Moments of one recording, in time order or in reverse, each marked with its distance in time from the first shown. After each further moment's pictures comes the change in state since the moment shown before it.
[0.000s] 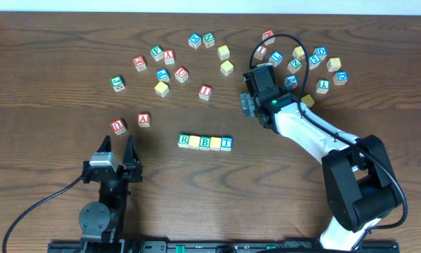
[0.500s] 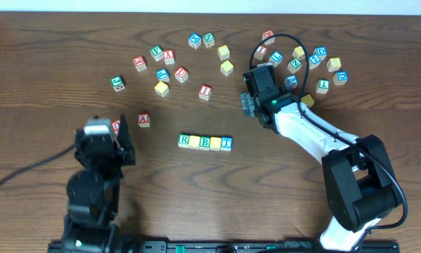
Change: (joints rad) left arm -0.067 0.358 0.360 -0.140 -0.111 0.108; right arm 0.000 0.000 0.000 0.000 0.003 0.000
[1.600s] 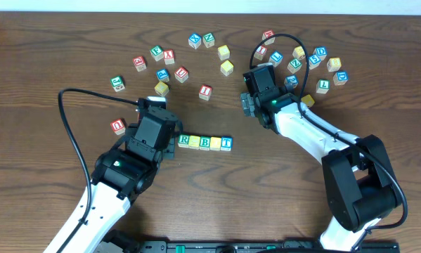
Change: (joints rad) left arm -0.341 0.696 0.510 -0.701 -0.191 -0.285; right arm 0.000 0.000 0.000 0.000 0.008 0.000
